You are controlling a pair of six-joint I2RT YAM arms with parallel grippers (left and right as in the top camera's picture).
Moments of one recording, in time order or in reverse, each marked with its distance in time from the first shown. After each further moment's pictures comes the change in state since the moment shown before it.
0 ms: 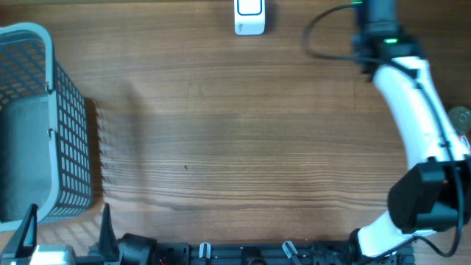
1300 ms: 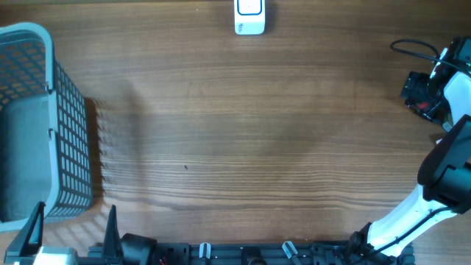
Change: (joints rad) left arm 0.000 0.000 0.000 0.012 0.061 -0.015; right arm -0.469 0.231 -0.118 0.062 -0.366 0.089
